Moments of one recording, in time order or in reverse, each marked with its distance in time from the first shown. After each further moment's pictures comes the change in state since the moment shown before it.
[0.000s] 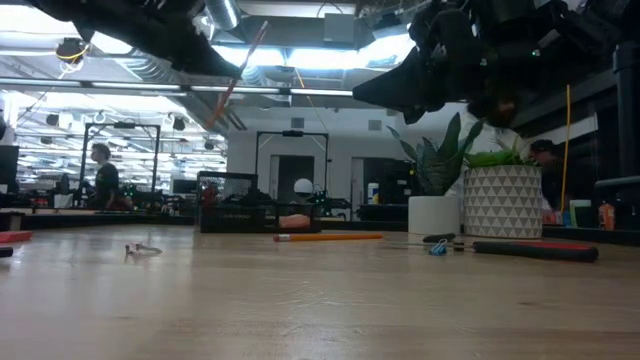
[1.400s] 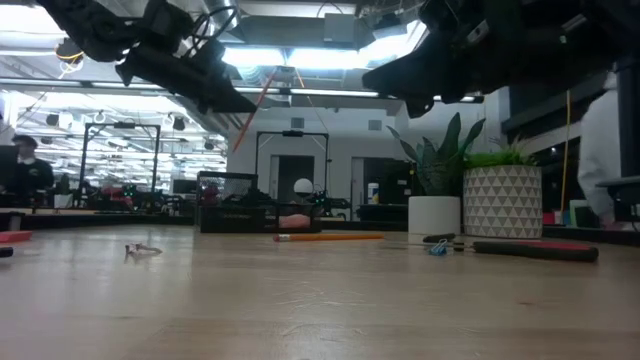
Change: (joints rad) left arm 0.328 0.303 0.000 0.300 0.245 -0.120; right arm 0.124 0.000 0.000 -0.030 0.003 0.003
